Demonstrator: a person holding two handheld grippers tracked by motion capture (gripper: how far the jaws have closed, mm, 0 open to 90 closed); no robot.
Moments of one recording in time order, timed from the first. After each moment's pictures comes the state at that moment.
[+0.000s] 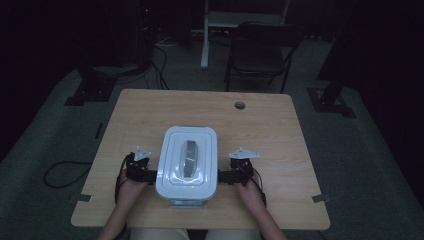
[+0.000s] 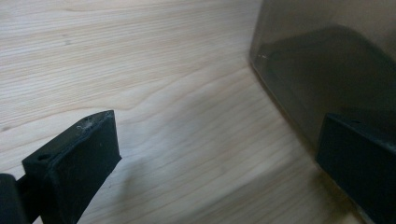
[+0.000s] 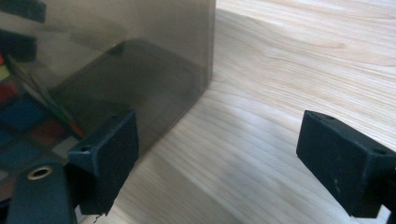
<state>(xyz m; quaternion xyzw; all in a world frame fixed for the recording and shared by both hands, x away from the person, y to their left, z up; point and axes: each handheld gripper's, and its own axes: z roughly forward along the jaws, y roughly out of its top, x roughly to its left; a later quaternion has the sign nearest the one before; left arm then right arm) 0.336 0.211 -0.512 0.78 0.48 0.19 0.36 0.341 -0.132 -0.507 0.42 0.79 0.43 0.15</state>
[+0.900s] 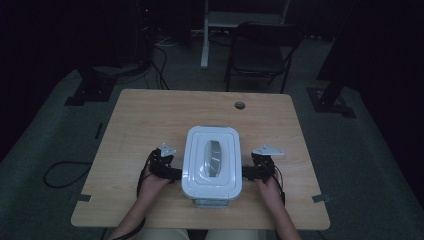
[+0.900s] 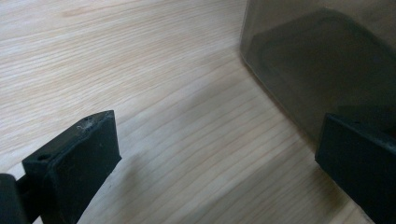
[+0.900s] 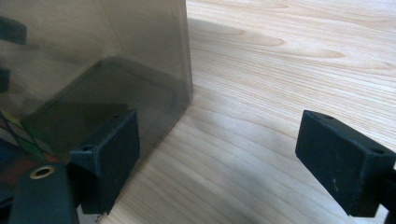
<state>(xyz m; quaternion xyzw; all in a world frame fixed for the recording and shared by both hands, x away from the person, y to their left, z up) 0.354 0.148 -0.511 0.81 0.45 0.15 0.36 0.348 -0.197 -0.505 0.46 0.76 0.43 0.17</state>
